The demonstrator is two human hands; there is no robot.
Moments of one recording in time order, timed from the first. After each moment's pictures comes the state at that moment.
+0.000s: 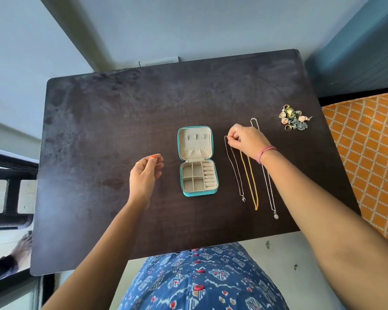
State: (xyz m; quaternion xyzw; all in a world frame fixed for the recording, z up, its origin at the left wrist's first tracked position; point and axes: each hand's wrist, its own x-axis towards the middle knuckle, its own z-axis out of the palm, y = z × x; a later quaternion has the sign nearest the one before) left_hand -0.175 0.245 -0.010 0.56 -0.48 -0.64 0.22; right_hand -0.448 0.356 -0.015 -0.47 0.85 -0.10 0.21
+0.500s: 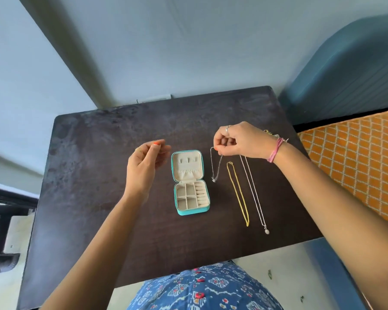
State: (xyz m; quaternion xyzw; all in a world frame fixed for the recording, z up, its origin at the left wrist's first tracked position) left_hand -0.214 0.237 0.087 0.39 -0.55 -0.68 0.29; right_hand -0.436 0.364 0.131 -0.60 0.73 -0.21 0.26
